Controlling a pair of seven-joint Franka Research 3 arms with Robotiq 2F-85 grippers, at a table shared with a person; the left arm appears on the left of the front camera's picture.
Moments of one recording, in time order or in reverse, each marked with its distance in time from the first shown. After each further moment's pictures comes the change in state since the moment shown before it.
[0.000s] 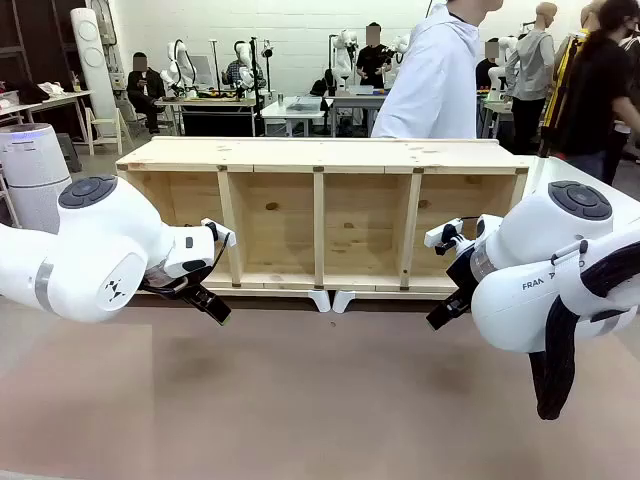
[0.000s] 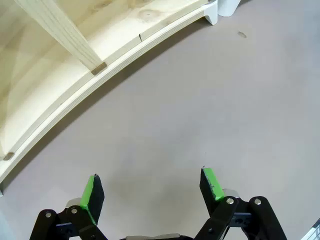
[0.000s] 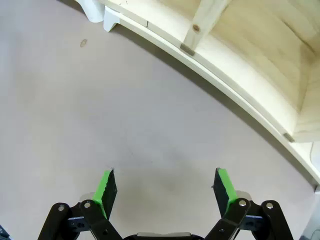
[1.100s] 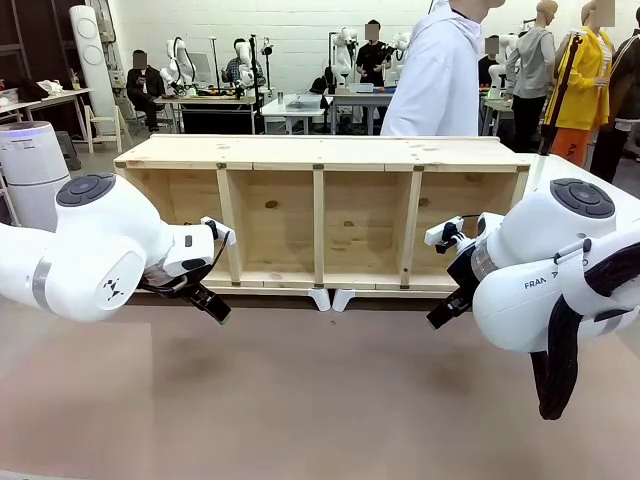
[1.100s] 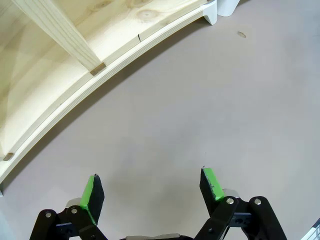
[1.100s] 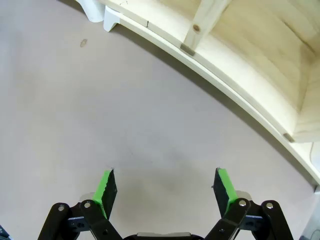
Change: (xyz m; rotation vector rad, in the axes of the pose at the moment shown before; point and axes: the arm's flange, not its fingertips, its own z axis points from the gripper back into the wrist) left arm 0.000 -0.001 0.000 0.000 0.000 -0.003; right arm 0.000 0.000 0.000 0.000 0.000 0.002
